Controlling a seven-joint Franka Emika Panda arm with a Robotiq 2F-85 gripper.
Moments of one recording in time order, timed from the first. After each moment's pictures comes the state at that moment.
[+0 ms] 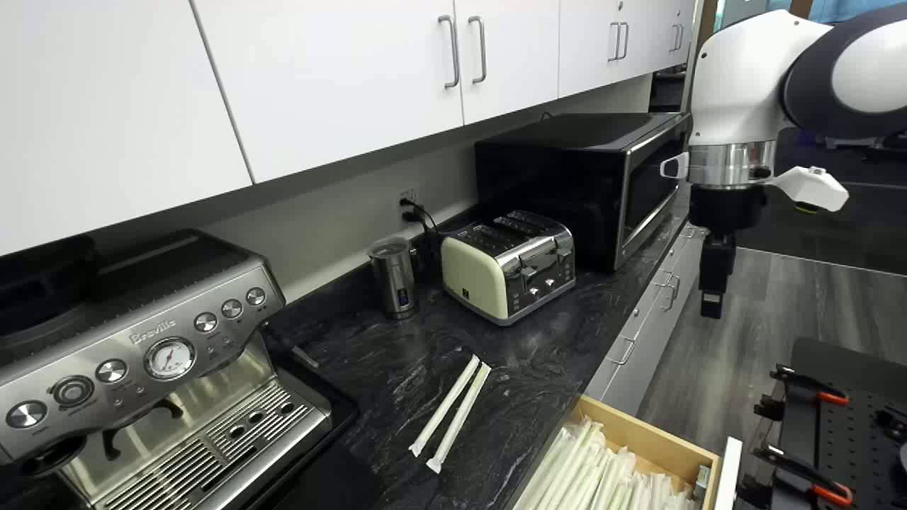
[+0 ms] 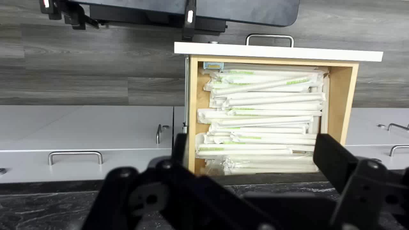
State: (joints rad) arm 0.16 -0.54 0.09 -2.64 0.22 2.03 0.05
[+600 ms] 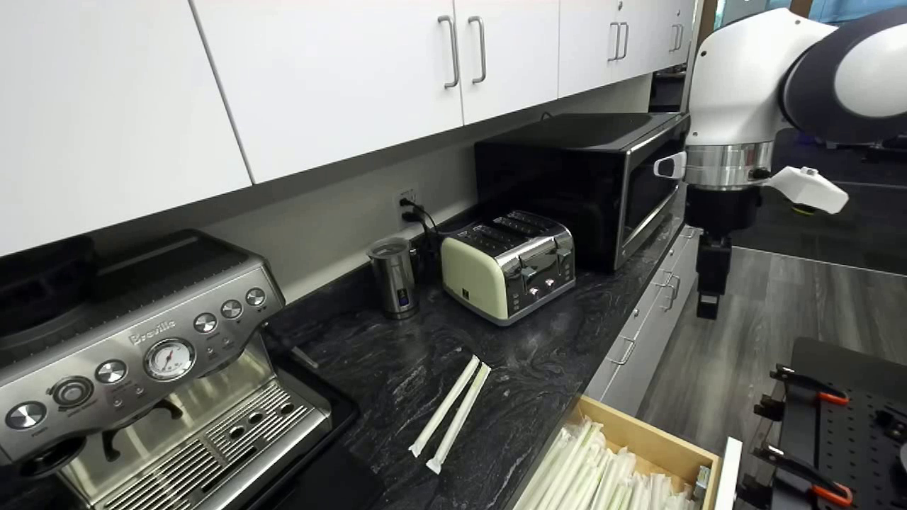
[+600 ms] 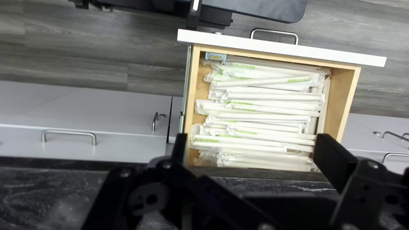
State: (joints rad) arm 0.17 -0.52 0.10 -2.63 0.20 2.06 -0.02
